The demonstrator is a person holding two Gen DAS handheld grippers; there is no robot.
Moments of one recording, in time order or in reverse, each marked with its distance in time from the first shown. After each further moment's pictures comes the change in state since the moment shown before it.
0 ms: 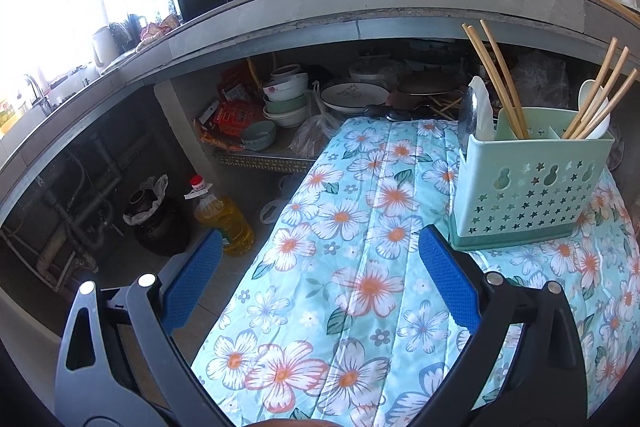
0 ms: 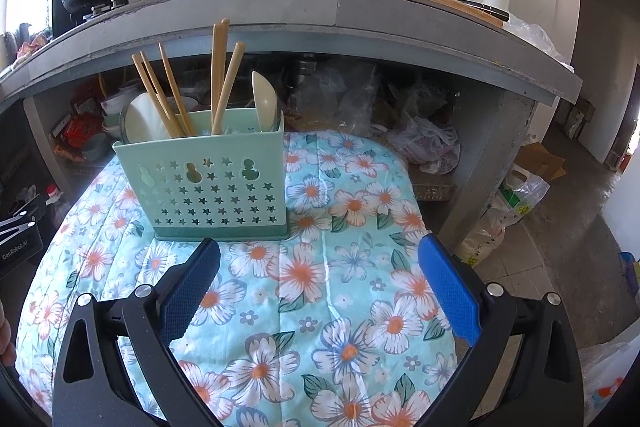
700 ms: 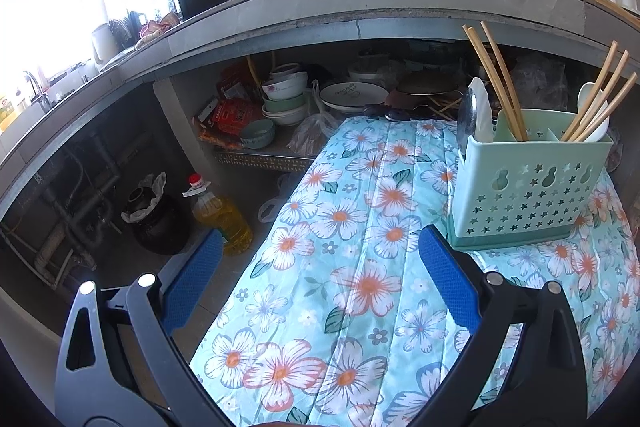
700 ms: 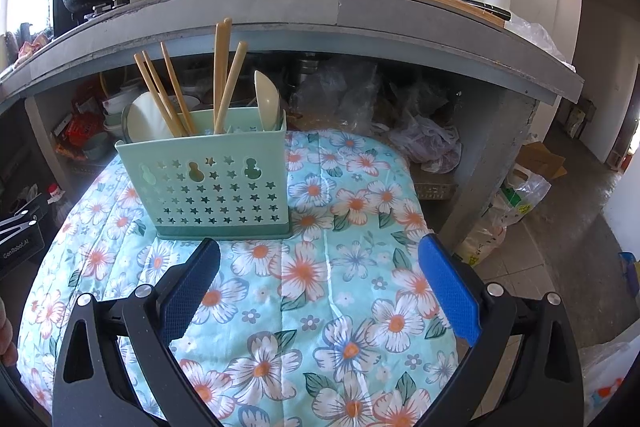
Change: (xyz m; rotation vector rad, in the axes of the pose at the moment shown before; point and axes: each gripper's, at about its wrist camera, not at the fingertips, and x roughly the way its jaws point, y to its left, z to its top) left arm -0.001 0.000 0.001 -0.008 0.002 -0.007; right arm 0.000 0.001 0.000 -0.003 0.007 0.005
